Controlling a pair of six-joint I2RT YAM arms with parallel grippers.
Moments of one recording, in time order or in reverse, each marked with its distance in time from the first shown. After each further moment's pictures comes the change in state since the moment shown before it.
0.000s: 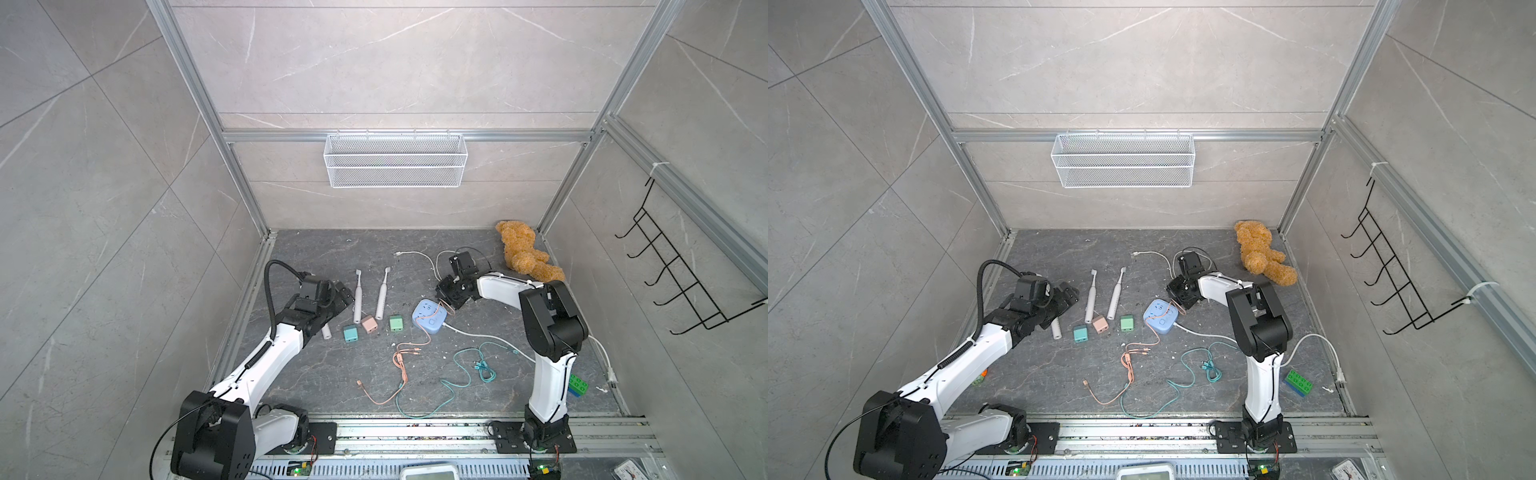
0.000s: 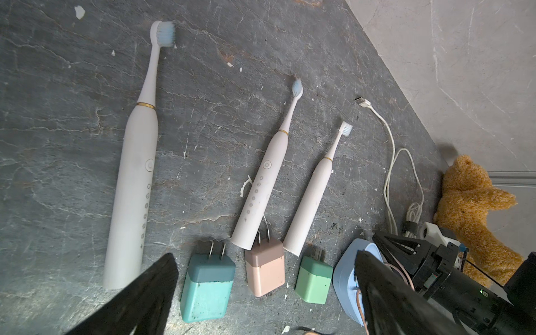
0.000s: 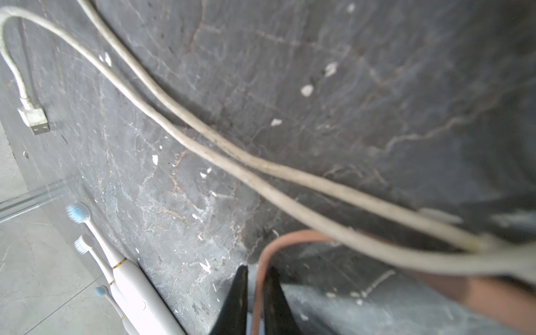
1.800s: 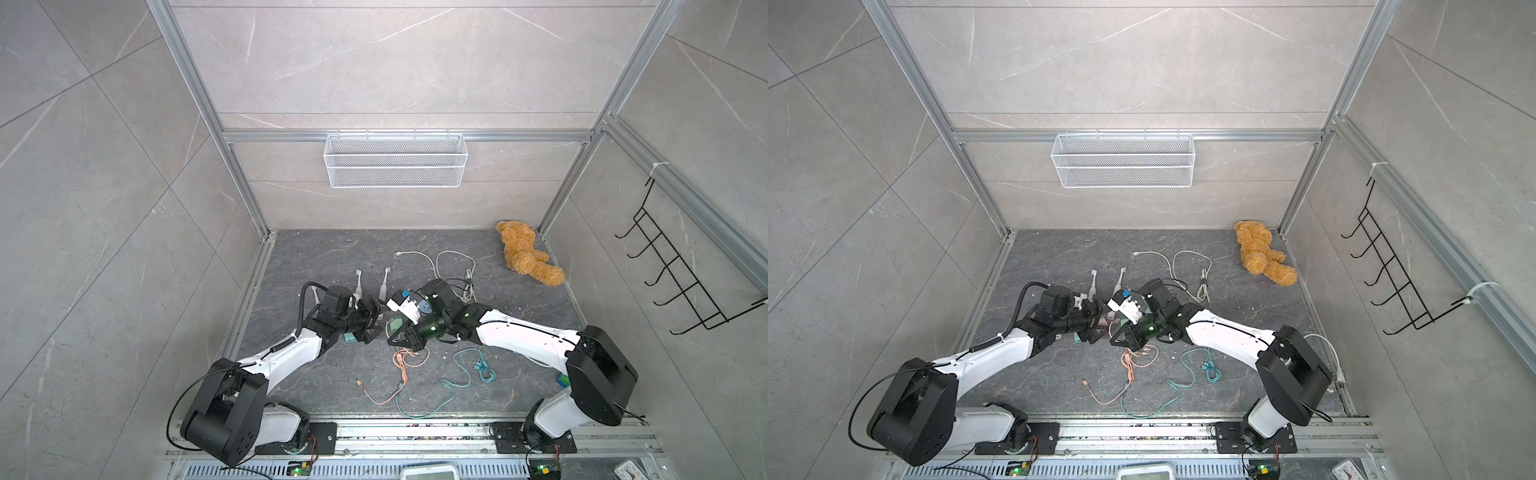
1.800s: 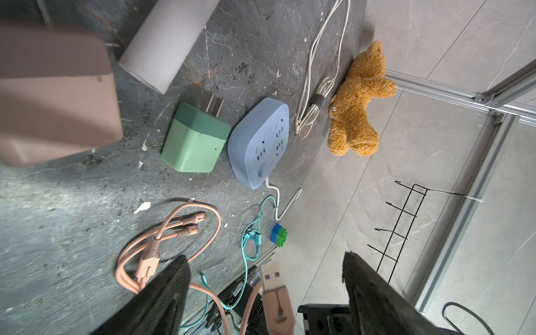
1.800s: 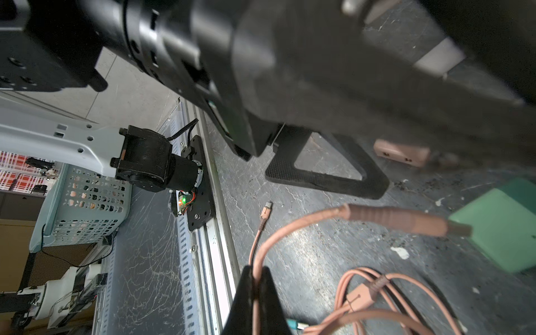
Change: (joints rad) left arm -0.175 0.141 -0.149 0.423 0.575 -0.529; right arm 0.443 -0.434 -0.269 0.146 -0.477 -0.946
